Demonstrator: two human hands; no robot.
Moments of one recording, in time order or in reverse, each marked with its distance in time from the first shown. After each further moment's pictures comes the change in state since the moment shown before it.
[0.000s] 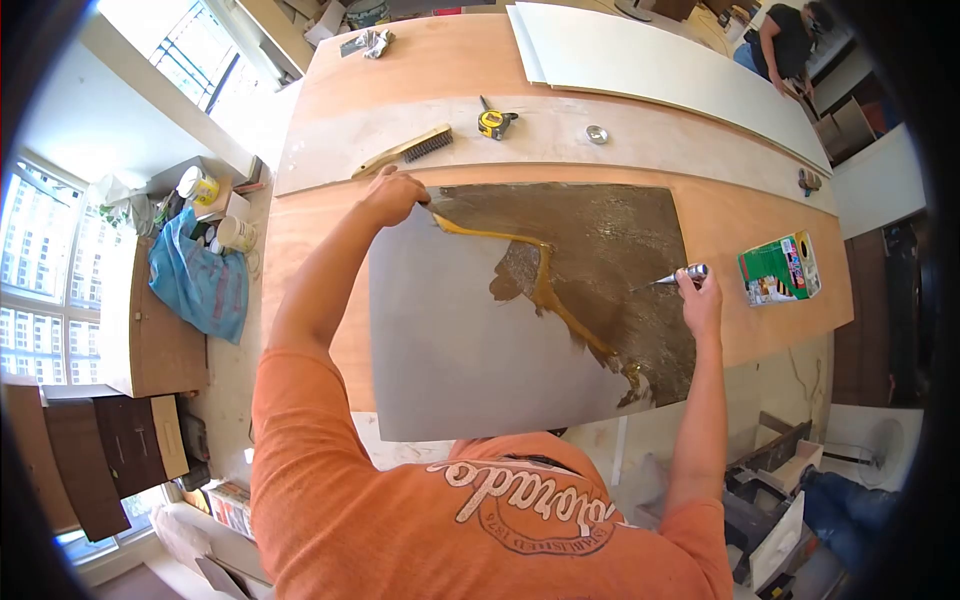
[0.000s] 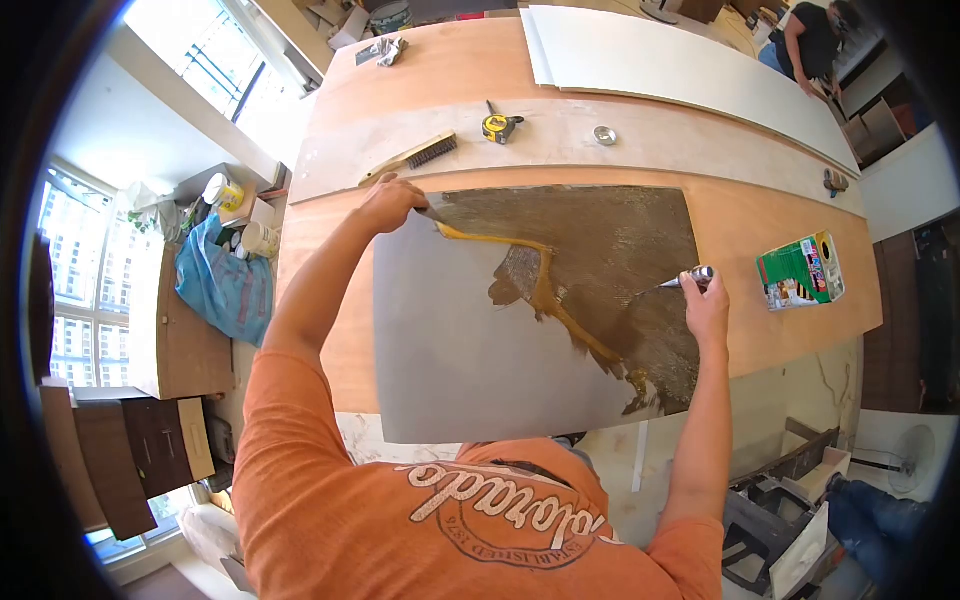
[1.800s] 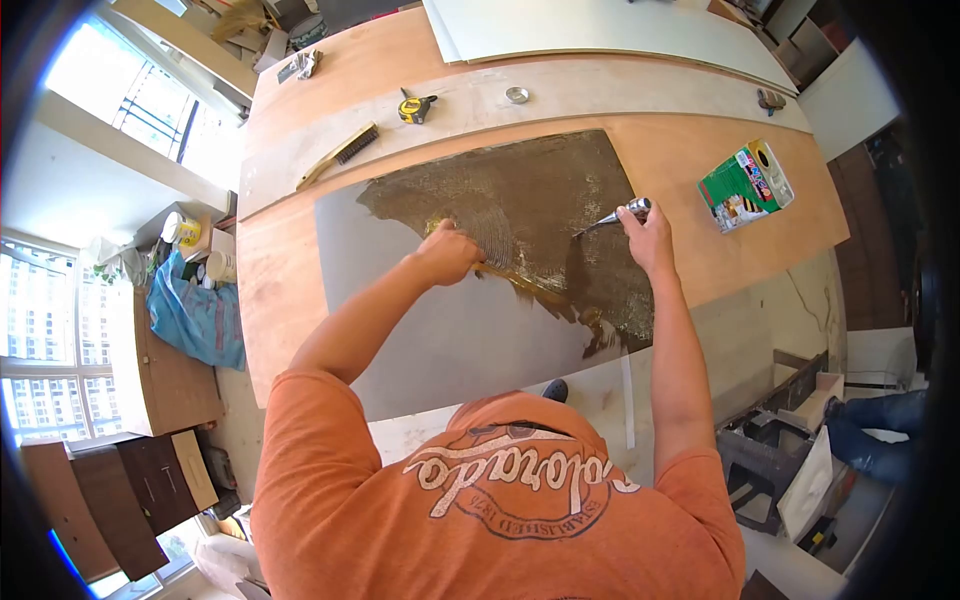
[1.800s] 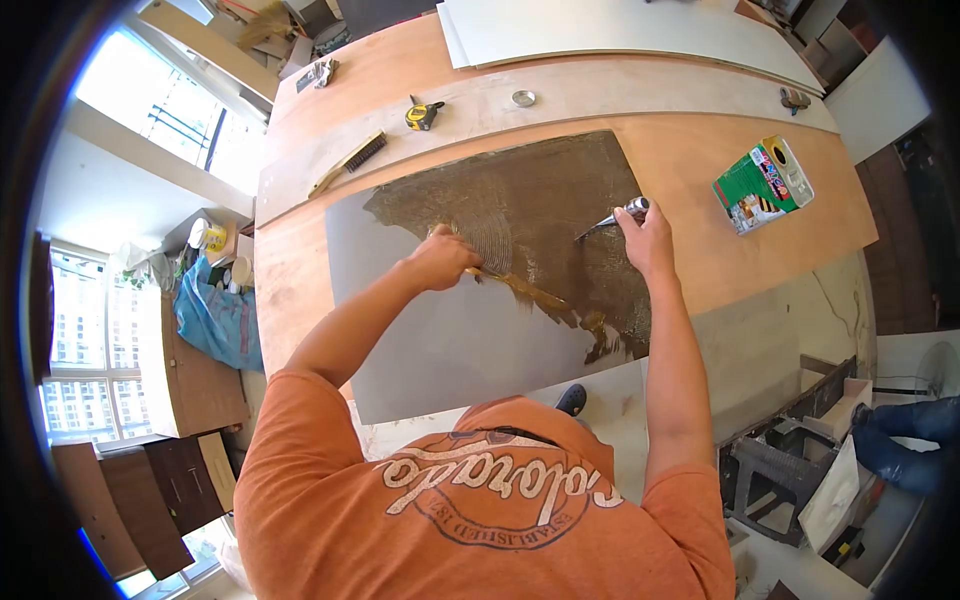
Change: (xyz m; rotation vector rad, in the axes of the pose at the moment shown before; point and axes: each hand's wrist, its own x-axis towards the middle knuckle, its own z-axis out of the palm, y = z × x) left_hand 0.014 0.239 0.025 0.013 -0.192 0.401; right_hand -0.015 0.006 -0.019 0.049 -0.004 0.028
